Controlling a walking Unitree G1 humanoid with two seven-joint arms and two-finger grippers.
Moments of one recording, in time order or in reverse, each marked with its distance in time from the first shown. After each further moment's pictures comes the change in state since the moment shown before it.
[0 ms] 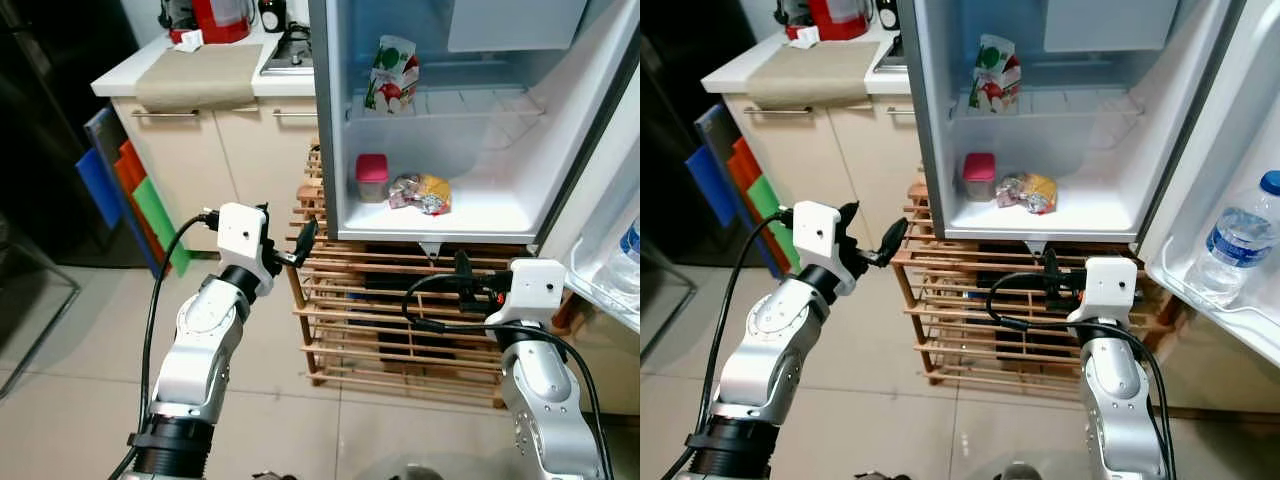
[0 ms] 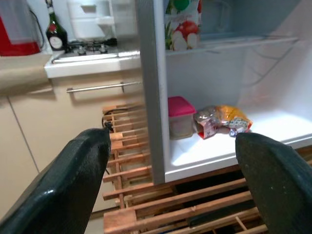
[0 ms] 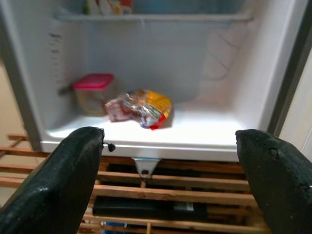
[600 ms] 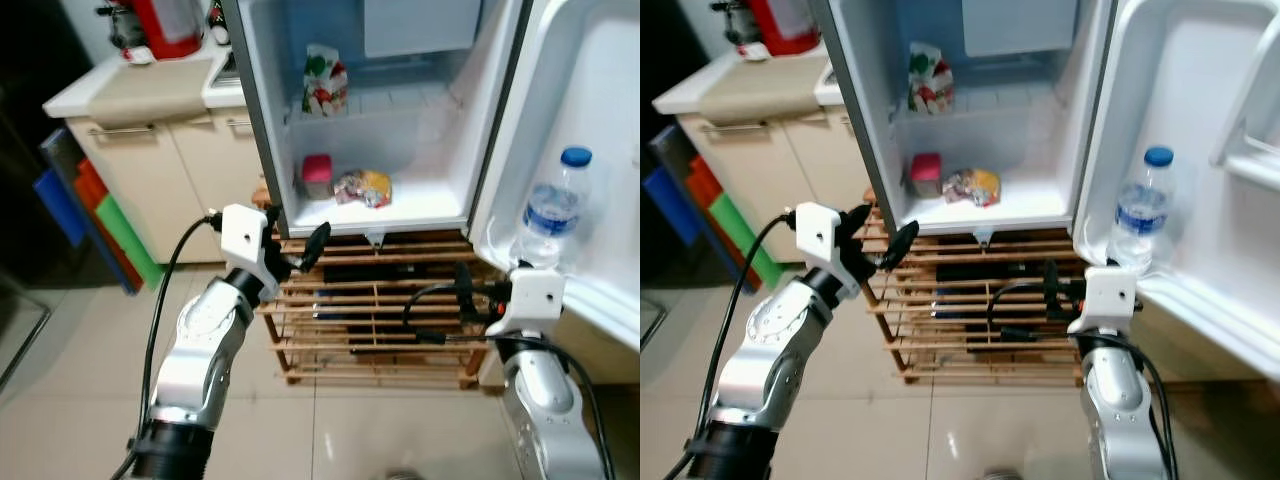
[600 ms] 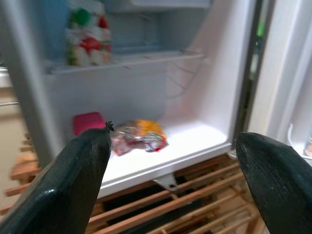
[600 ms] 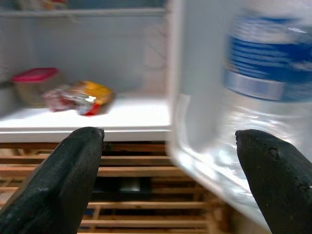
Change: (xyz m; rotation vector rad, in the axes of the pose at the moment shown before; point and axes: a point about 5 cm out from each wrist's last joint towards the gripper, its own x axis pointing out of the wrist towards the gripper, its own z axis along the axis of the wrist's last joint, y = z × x) left arm -0.003 -0.008 0.004 -0.074 -0.039 -0.110; right arm -0.008 -0.003 -0.005 -0.010 0.016 -0.001
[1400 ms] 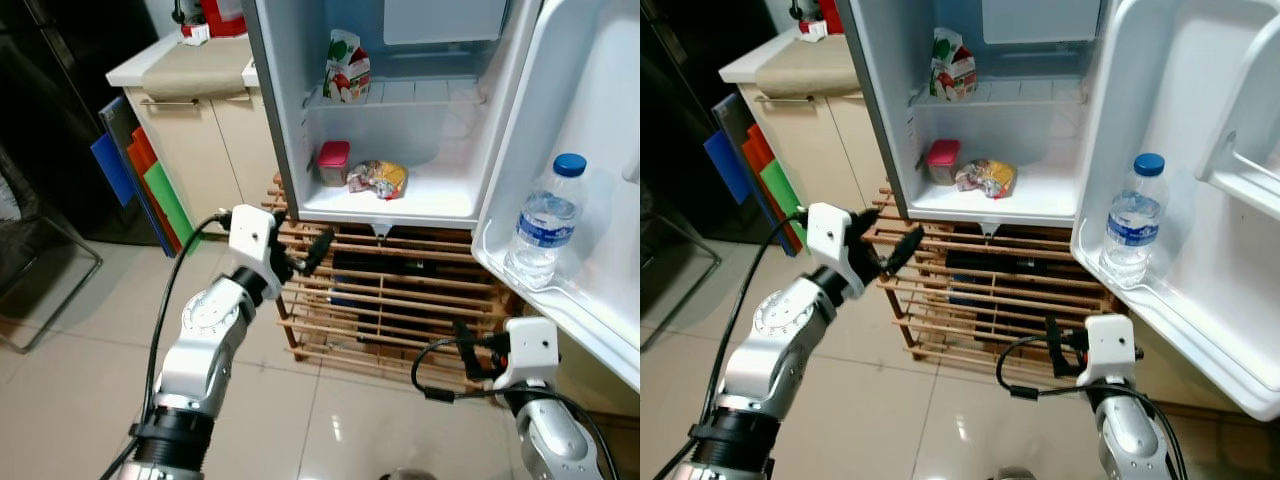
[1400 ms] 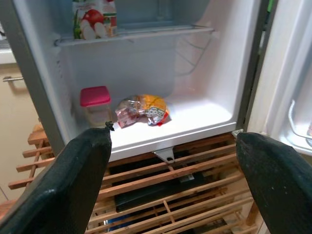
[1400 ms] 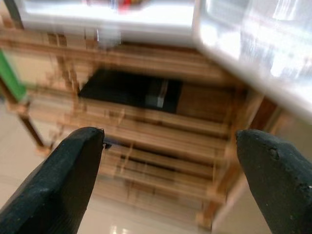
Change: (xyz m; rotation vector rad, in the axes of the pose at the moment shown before) left arm 0.007 0.002 -0.012 0.012 0.070 -0.040; right arm -0.042 -0.016 -0.068 -0.042 0.313 0.100
